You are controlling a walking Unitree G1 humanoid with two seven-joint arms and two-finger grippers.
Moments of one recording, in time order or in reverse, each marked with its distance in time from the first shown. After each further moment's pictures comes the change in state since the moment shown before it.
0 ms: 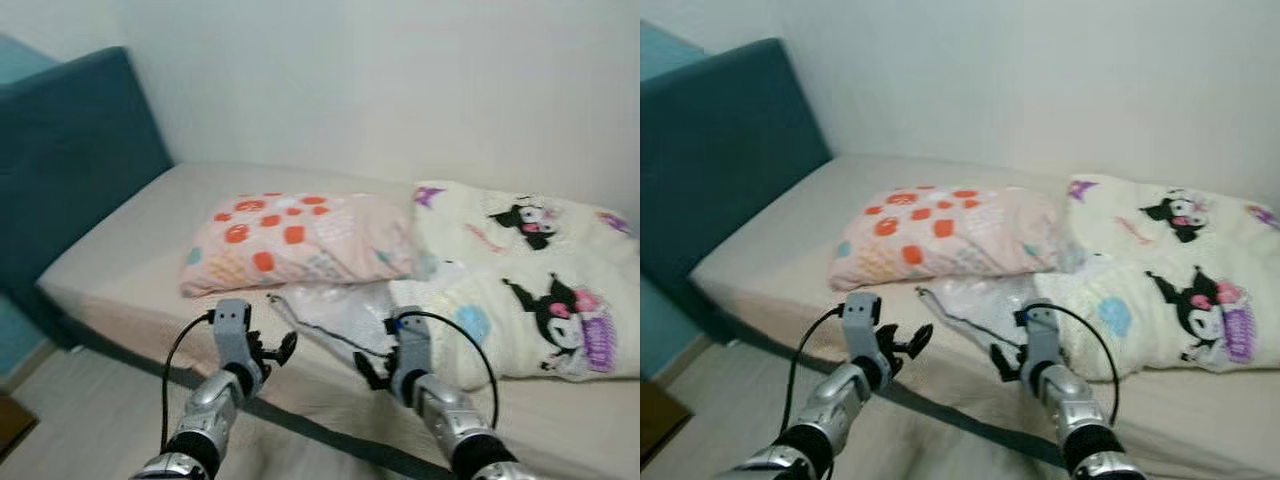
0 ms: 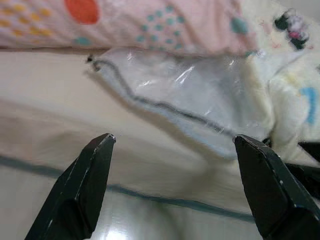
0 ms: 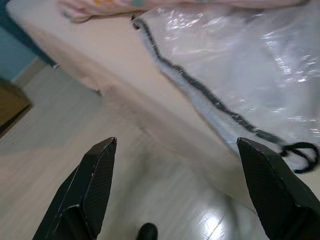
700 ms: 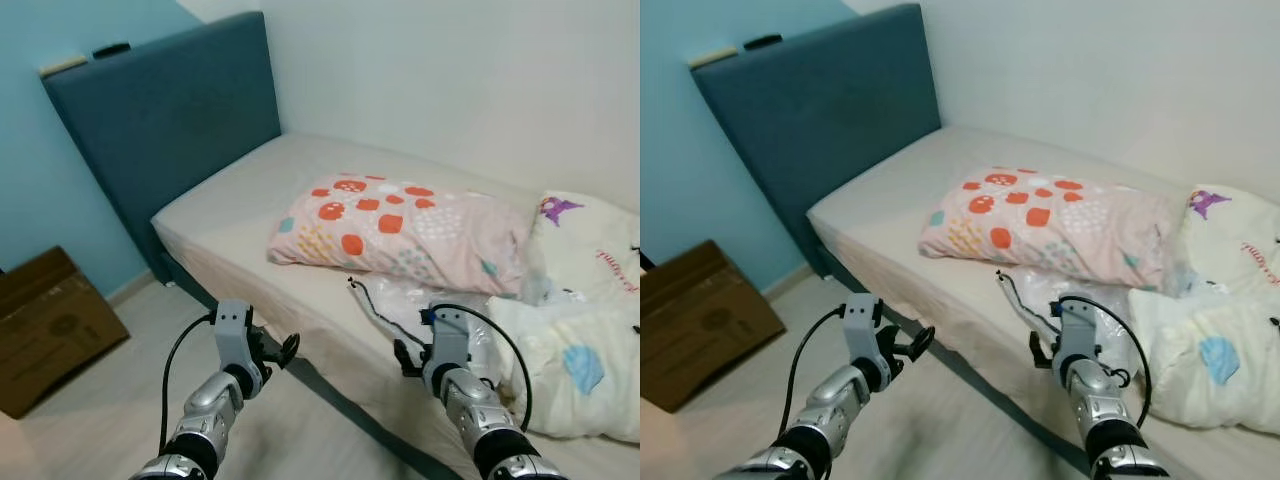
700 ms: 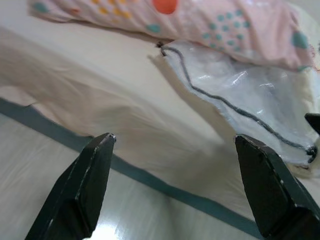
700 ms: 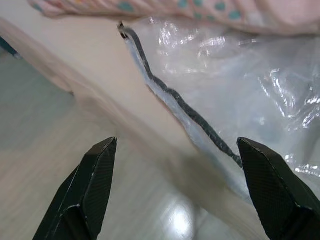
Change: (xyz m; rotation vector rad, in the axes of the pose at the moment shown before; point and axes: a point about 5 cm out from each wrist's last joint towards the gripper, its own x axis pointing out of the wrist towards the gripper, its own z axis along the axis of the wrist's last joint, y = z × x) left arm -0.001 -0.001 -0.001 0.017 -0.001 -0.048; right arm -0.006 -0.035 0.019 0.035 -0.071 -0.267
